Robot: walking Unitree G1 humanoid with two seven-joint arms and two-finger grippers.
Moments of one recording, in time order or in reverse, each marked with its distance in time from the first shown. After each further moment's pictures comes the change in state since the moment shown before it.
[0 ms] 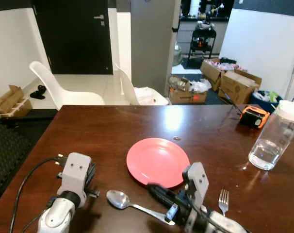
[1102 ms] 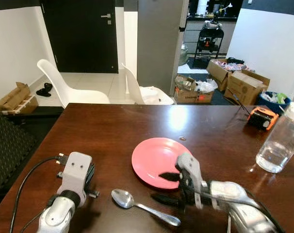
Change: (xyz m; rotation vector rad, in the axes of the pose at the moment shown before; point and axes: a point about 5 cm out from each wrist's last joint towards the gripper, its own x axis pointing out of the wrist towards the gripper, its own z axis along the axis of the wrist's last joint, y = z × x) left arm 0.004 -0.004 0.004 -0.008 0.010 -0.009; right arm 0.029 -0.085 0.017 -0.207 0.270 0.138
